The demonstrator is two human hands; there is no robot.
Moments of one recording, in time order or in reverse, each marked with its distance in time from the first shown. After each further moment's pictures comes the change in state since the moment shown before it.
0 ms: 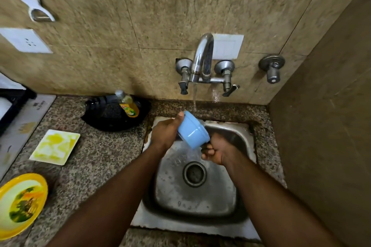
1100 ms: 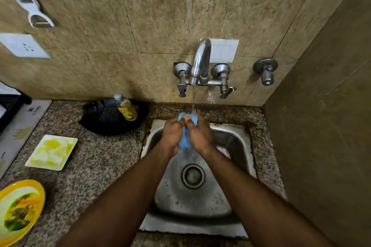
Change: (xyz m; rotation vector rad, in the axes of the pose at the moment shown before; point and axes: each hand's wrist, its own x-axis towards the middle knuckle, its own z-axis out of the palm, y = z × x) left_hand -0.015 0.027 0.026 -0.272 -0.095 -0.128; right_hand 0.000 -0.012 0.057 -0.508 0.410 -0.617
